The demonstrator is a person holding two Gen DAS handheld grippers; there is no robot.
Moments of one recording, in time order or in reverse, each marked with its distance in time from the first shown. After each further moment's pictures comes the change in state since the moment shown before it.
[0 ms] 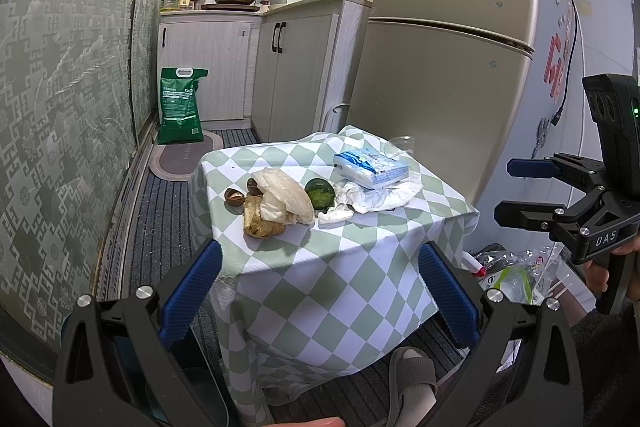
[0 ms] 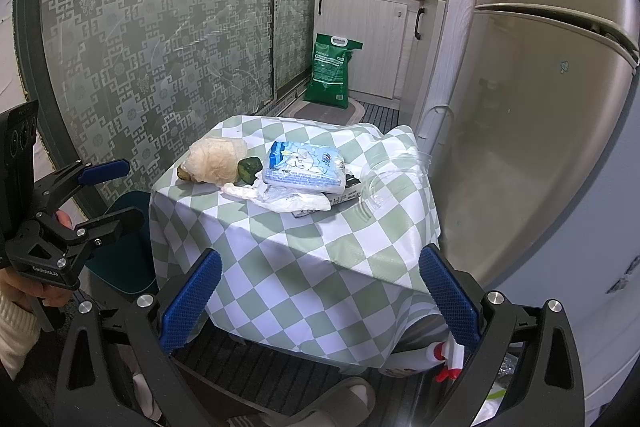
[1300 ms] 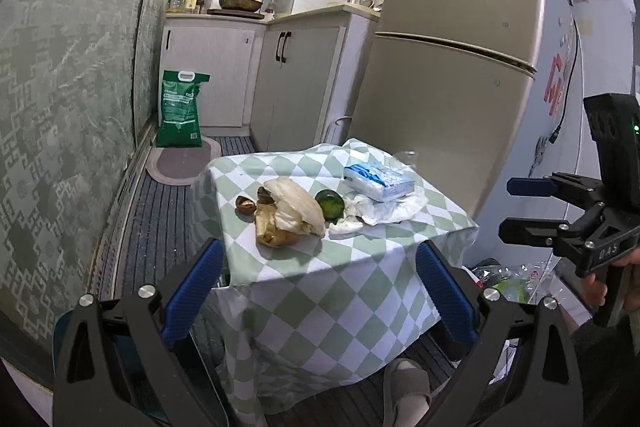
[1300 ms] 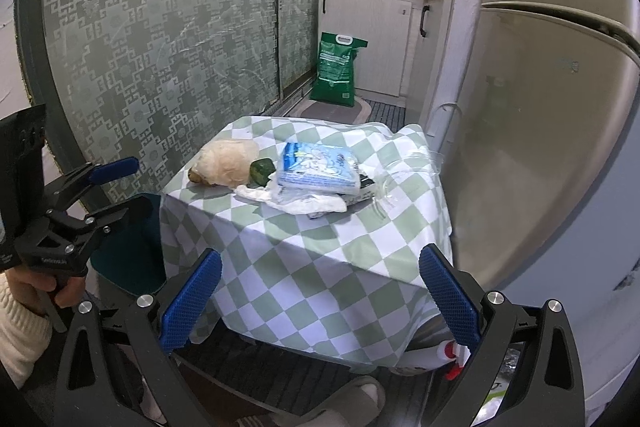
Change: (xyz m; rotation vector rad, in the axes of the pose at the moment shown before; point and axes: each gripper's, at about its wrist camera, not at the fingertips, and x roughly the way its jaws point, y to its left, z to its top) left arm -0.002 0.014 -0.002 -0.036 -0.041 -0.020; right arm 0.001 0.008 0.001 0.008 0.011 0.029
